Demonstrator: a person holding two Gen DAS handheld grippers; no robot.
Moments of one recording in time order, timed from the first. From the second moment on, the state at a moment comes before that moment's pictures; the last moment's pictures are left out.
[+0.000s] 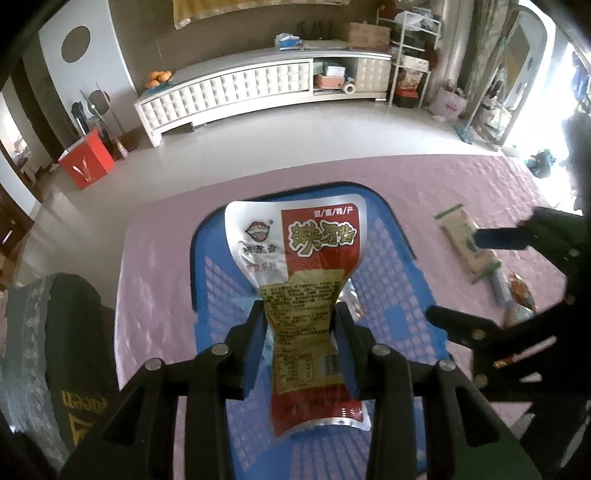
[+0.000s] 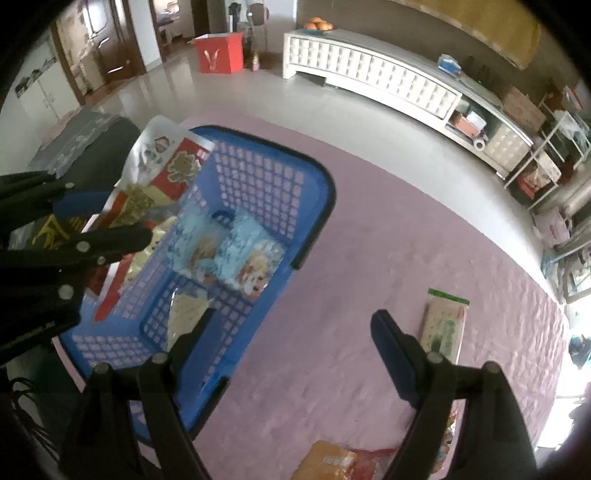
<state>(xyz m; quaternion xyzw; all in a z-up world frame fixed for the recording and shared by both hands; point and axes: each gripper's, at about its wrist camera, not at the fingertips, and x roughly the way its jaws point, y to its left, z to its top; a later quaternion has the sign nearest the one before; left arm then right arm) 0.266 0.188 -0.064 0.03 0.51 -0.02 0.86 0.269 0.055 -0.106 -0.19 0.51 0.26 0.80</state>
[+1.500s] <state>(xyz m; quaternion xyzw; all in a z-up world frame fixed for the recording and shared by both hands) 0.241 -0.002 -0.006 0.06 0.49 -0.10 0.87 0.236 -0.139 -0.033 -0.10 0.48 0.18 0.85</state>
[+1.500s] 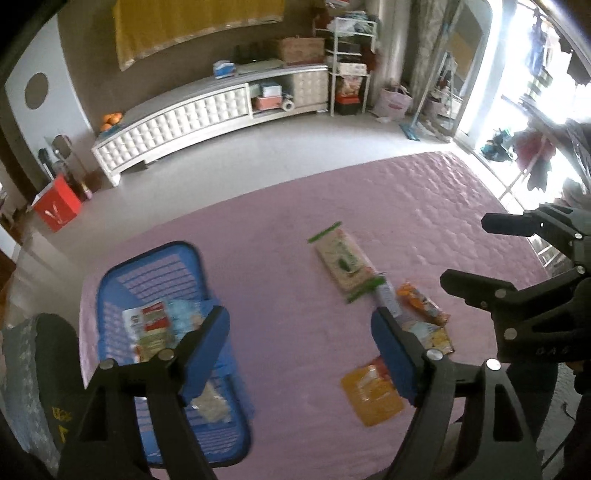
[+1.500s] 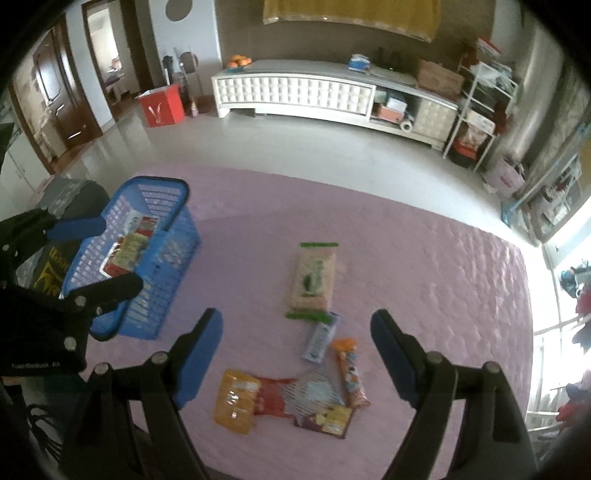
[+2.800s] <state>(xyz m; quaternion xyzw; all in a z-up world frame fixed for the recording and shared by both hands) 0.395 -0.102 -0.189 -0.03 0.62 -0.06 0.78 0.350 -0.251 -0.175 0.00 0.59 0.12 0.80</state>
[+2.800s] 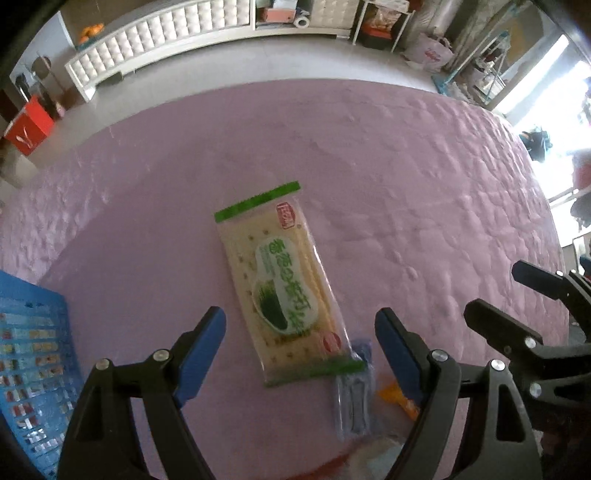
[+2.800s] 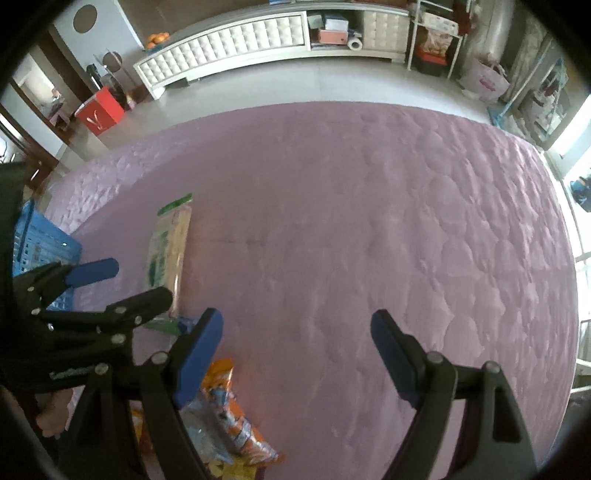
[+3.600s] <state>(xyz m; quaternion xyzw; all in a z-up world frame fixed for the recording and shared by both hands) 0.383 -0.103 -0.210 -0.01 0.62 -0.05 0.78 0.353 -0.252 -0.201 0.00 0.62 0.12 0.77</state>
